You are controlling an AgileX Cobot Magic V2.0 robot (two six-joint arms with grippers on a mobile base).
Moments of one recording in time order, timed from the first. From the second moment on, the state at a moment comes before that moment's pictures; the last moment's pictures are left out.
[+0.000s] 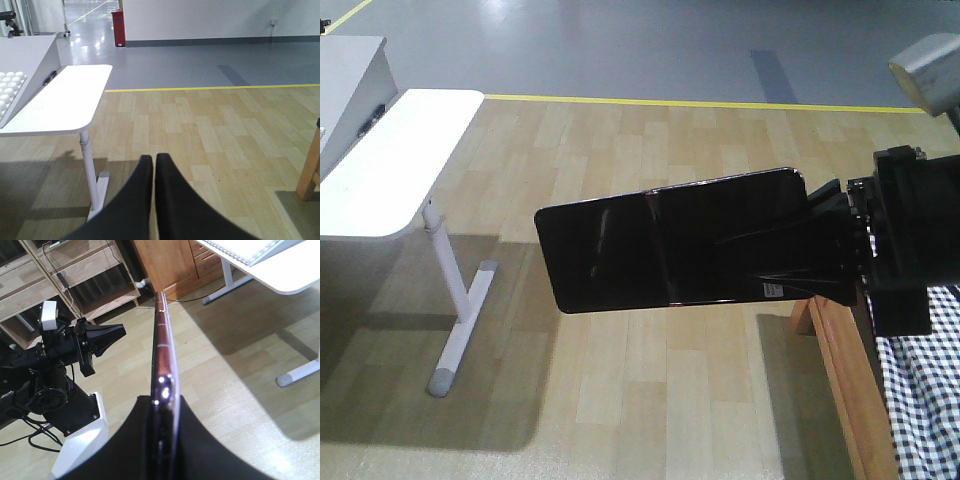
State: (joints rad) left arm -0.04 -0.02 0.03 -0.14 0.23 0.14; right arm 0.12 1.14 -1.03 1.17 1.23 -1.02
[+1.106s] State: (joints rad) left arm -0.04 -0.02 0.03 -0.14 0.23 0.14; right arm 0.12 1.14 -1.03 1.17 1.23 -1.02
